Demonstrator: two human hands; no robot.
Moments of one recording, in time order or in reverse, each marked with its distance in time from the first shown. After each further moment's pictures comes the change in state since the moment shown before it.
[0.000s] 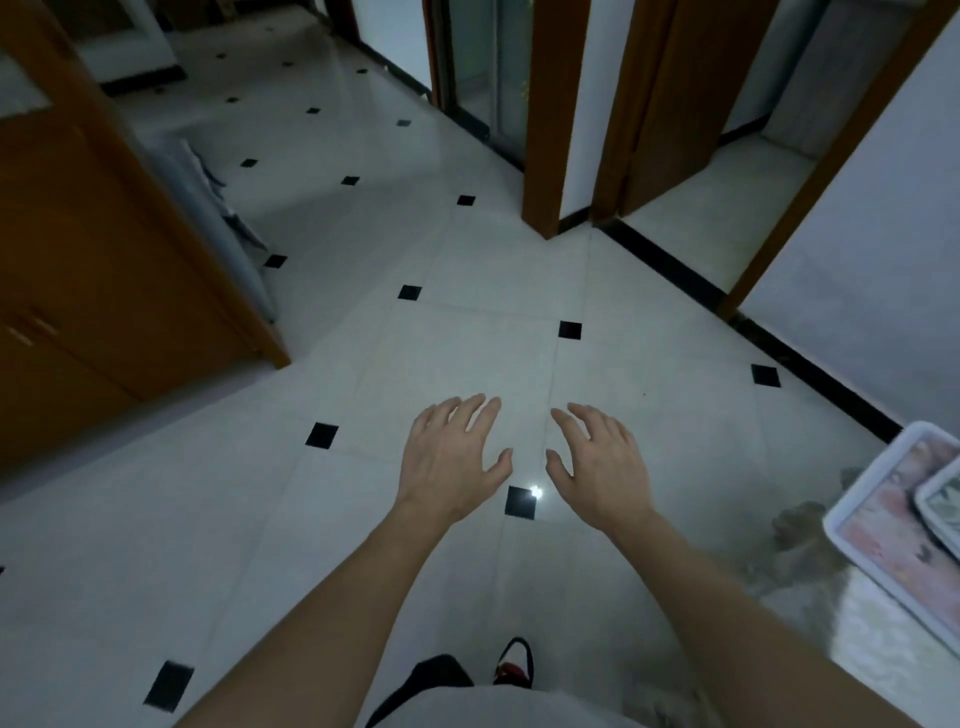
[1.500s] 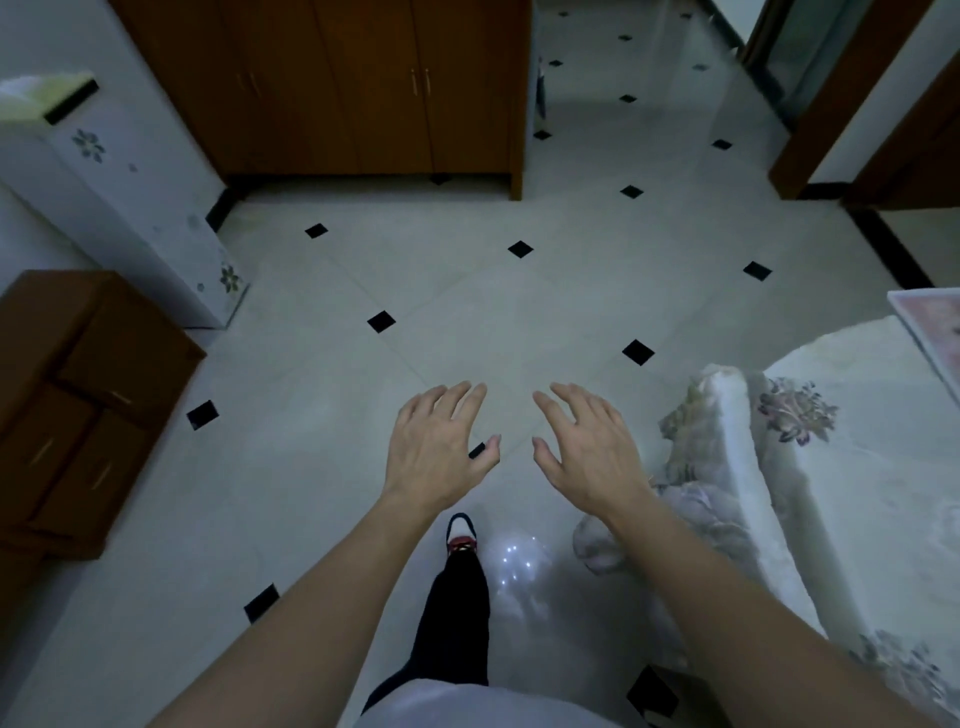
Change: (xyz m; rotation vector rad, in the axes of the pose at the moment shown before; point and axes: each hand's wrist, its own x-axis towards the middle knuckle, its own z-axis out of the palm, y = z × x) left_hand -0.755 0.317 -0.070 0.103 0.158 -0.626; right_hand -0.675 -0.072 -0.116 0.083 -0.159 -0.723
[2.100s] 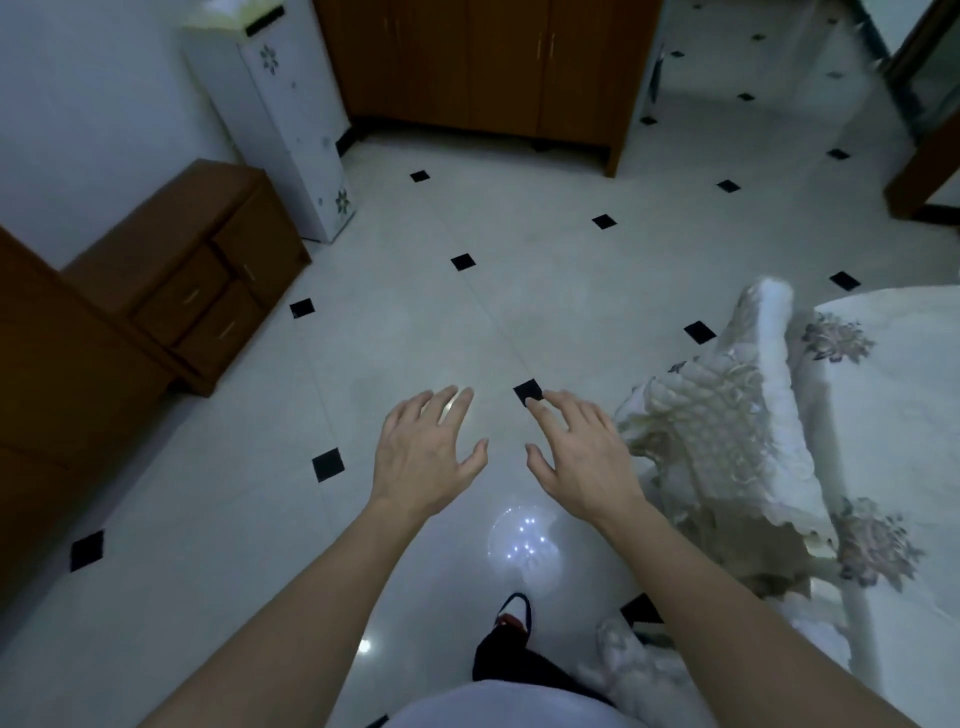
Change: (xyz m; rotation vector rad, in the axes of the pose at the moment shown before) left_hand -0.308 0.036 -0.060 0.052 0.026 -0.276; right_hand -0.234 -0.122 -0.019 0.069 -0.036 -0.247
